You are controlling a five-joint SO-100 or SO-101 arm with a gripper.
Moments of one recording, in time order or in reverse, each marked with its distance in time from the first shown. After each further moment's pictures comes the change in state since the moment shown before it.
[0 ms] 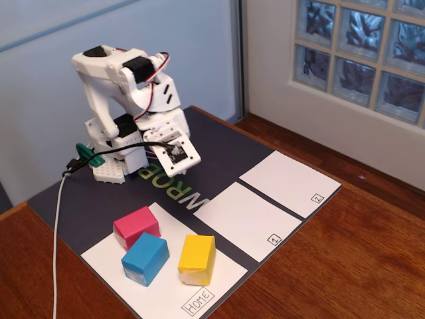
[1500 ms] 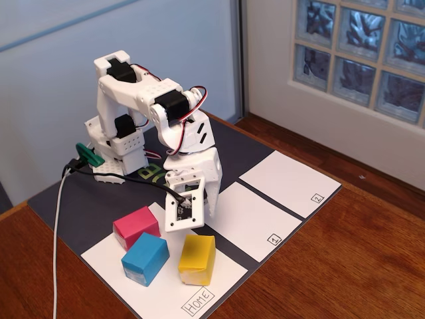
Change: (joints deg) arm 3.4 -42.4 -38.2 -2.2 21.4
